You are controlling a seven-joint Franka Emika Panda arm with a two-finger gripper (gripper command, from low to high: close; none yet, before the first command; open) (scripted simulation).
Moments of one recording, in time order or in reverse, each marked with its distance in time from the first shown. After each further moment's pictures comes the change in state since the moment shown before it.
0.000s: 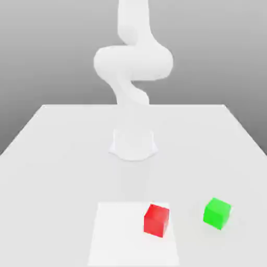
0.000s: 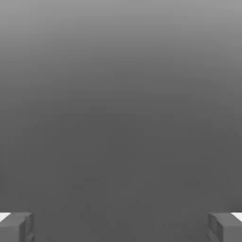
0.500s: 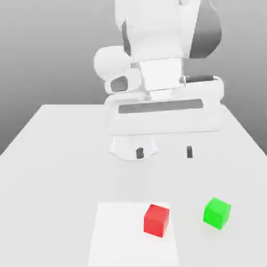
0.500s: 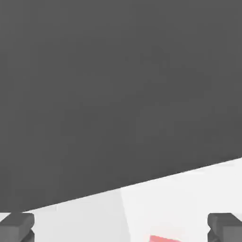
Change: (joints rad) arm 0.041 0.560 0.084 -0.285 0.106 0.308 0.275
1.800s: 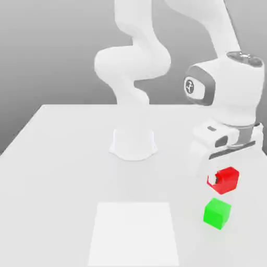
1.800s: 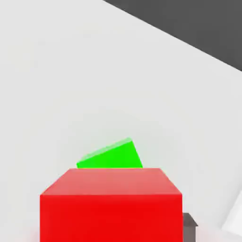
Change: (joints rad) arm 0.347 0.195 0.104 -0.042 -0.164 0.058 -0.275
